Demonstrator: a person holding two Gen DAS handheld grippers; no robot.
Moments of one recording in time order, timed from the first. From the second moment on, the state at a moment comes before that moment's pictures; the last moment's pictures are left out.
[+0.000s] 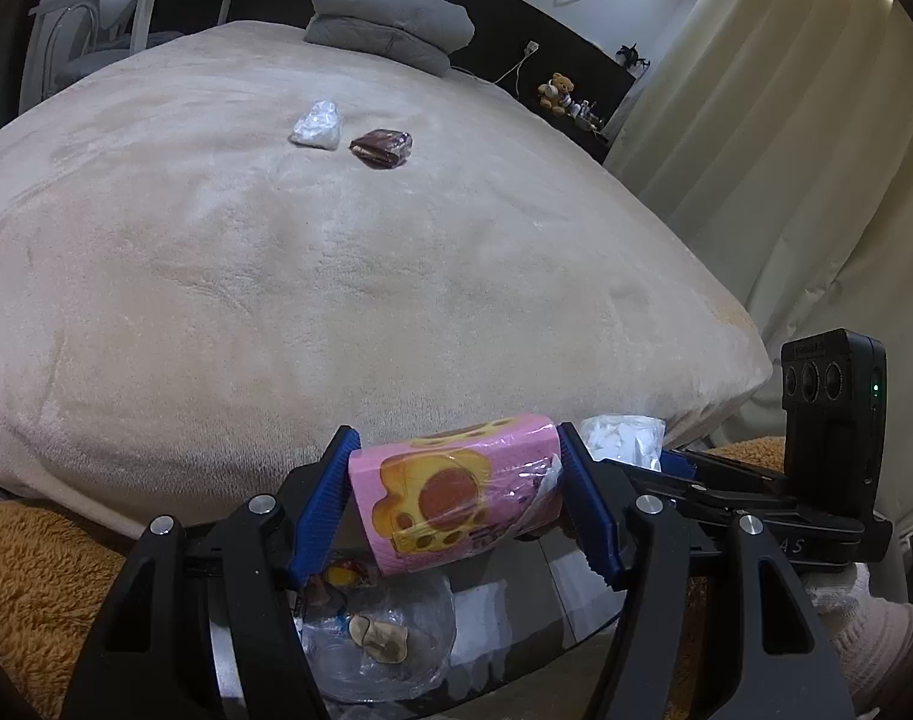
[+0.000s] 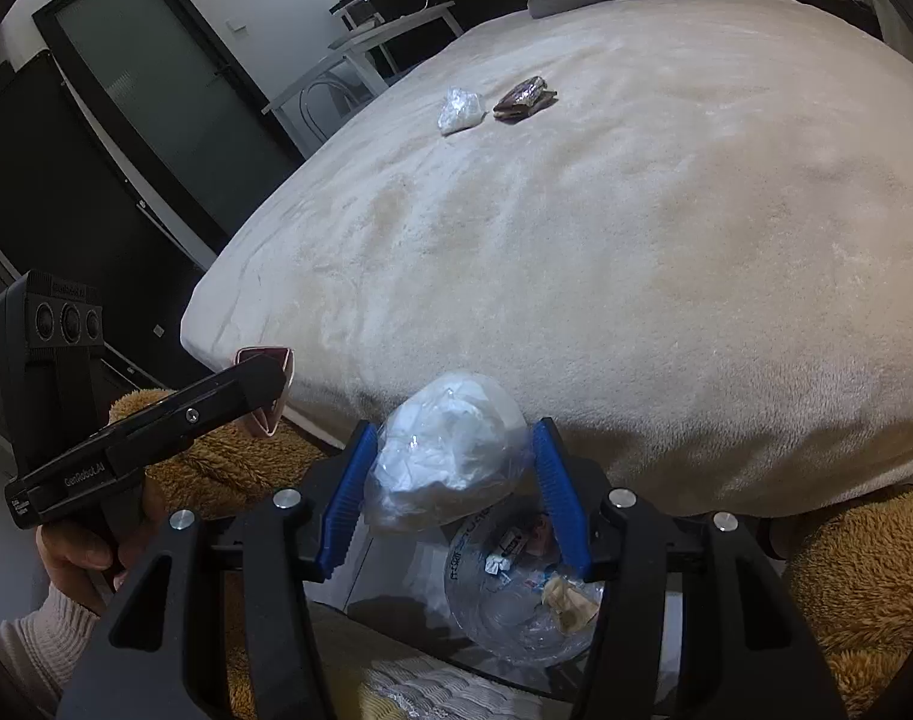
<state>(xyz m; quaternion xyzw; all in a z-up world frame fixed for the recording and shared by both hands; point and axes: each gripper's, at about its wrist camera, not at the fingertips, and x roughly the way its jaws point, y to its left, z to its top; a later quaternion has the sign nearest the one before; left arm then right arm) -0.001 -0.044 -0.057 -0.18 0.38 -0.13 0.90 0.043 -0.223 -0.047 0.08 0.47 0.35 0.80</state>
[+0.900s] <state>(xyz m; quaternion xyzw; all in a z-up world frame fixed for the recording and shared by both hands) 0.017 -0.057 -0.147 -0.16 0.57 -0.11 0.80 0.054 -0.201 -0.130 0.02 0.63 0.29 0.72</state>
